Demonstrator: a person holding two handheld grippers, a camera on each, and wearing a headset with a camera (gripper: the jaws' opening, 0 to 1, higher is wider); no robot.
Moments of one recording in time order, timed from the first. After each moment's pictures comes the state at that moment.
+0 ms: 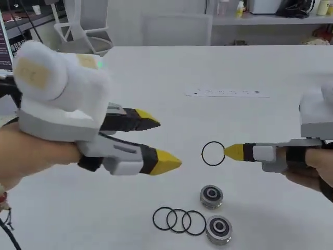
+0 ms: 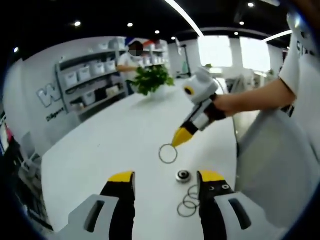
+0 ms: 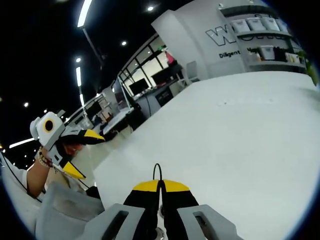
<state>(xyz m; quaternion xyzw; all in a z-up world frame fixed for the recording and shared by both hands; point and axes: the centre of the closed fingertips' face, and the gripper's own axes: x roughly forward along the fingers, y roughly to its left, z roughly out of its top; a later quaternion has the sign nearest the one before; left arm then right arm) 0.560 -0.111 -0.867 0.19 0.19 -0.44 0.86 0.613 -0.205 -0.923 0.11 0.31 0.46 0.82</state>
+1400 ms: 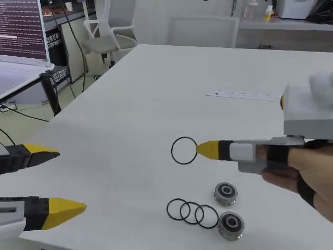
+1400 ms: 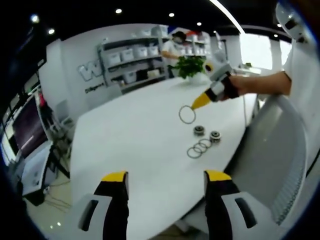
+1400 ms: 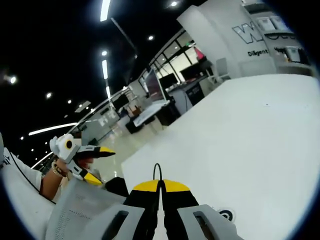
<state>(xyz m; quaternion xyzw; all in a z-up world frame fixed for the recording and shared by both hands) 0.466 0.018 -0.901 0.14 0.23 -0.27 0.92 0.554 -0.119 -0.910 0.10 0.31 0.57 0.75</state>
